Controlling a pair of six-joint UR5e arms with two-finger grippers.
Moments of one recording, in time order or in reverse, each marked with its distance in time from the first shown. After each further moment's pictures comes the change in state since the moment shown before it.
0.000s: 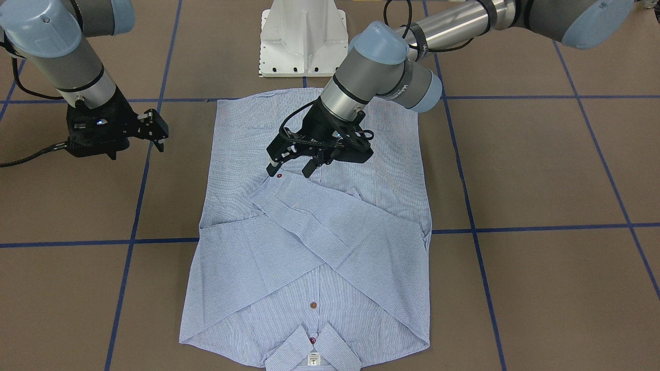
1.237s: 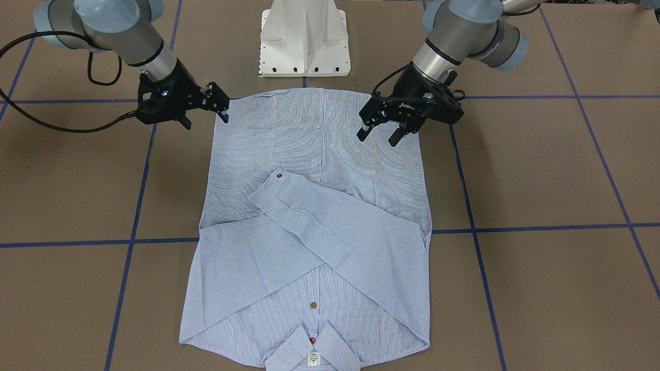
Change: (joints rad) left arm -0.016 0.406 -0.365 0.074 -0.044 0.159; right arm -0.283 -0.048 0.012 0.403 -0.093 0.536
